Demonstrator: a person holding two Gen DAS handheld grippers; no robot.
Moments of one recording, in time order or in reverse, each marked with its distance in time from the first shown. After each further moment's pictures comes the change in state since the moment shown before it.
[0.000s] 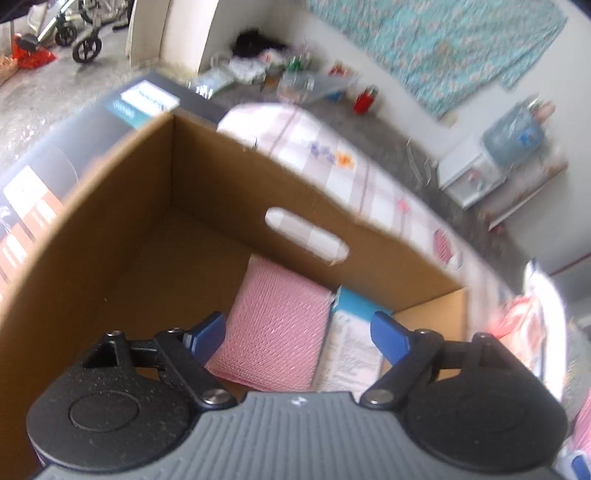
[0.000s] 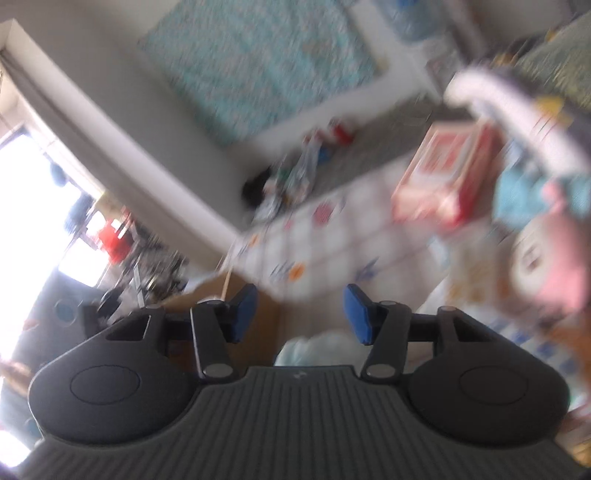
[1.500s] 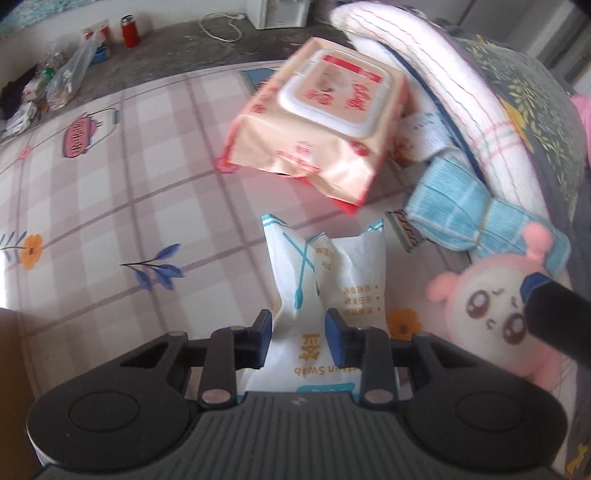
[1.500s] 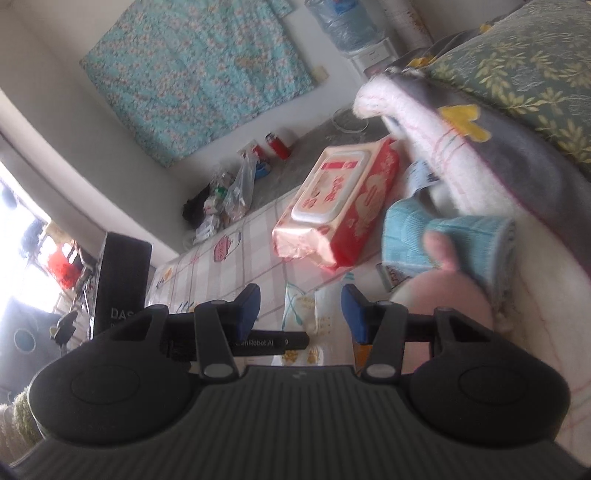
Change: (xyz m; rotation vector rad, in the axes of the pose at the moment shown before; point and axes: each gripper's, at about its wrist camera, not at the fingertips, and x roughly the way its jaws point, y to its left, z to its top) left arm 0.159 -0.342 -0.157 0.723 0.357 -0.012; right arm 0.065 -0.127 0.039 0.054 0.027 -0.121
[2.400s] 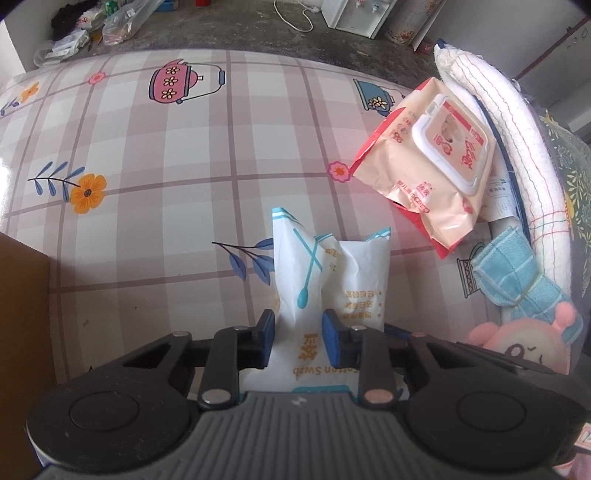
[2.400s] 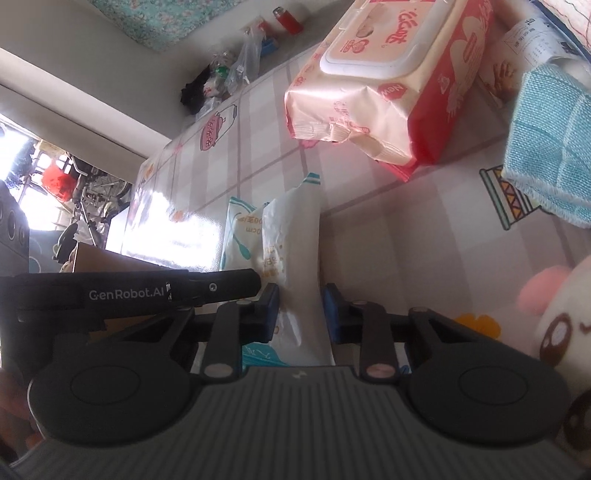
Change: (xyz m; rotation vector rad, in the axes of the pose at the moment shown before) left arm -0.006 0.075 0.002 -0.248 0.009 -0.046; right arm 0.156 0.025 -0.019 -0.002 0.400 0.022
